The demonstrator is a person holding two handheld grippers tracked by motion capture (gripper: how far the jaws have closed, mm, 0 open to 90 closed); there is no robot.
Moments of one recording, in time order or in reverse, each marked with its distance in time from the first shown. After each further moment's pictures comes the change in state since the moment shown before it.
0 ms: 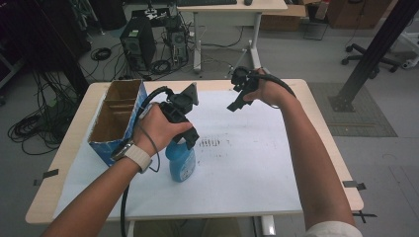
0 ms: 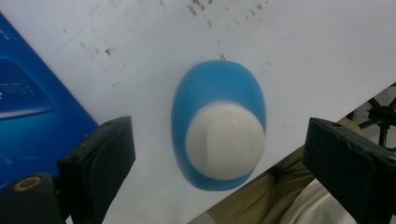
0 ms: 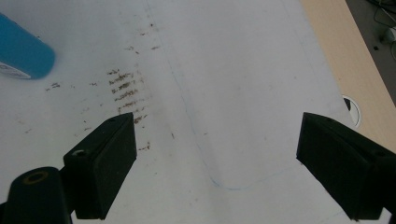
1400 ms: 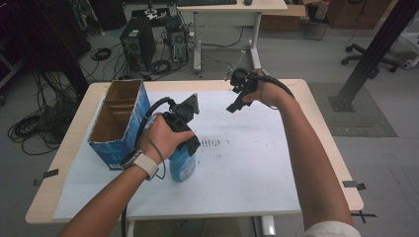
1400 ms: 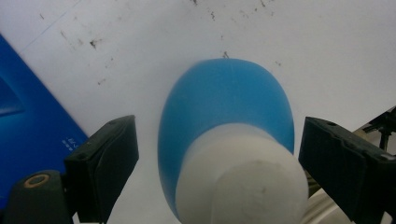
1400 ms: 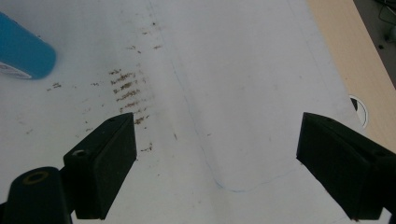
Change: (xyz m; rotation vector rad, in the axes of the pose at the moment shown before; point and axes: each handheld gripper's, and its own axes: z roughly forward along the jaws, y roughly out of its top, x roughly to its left) left arm 0.001 -0.001 0.035 0.015 -0.010 -0.032; right arm 0.001 0.000 0.005 0.003 0.009 0.001
